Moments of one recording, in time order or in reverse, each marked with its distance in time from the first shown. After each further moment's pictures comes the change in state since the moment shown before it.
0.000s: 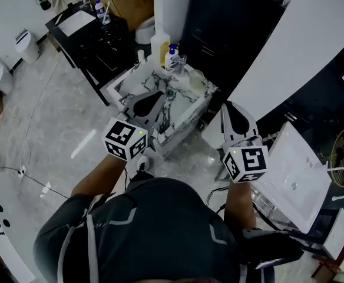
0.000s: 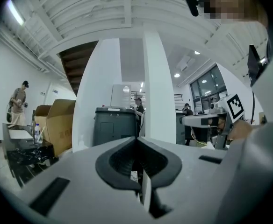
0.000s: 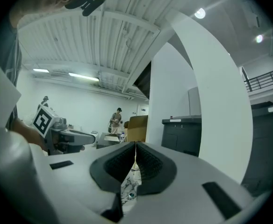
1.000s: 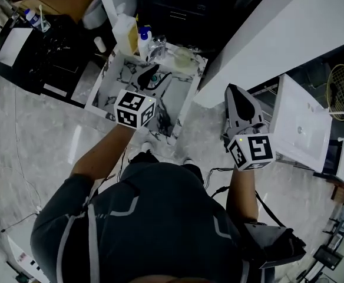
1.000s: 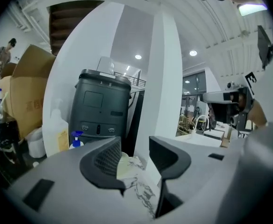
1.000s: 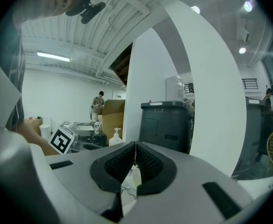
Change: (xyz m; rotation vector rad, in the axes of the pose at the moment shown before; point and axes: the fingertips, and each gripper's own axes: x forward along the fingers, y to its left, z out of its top) left arm 0.170 0.119 -0.134 -0.098 0.203 -0.331; right arm 0.108 -0.025 -0.066 0.061 0.177 -0.340
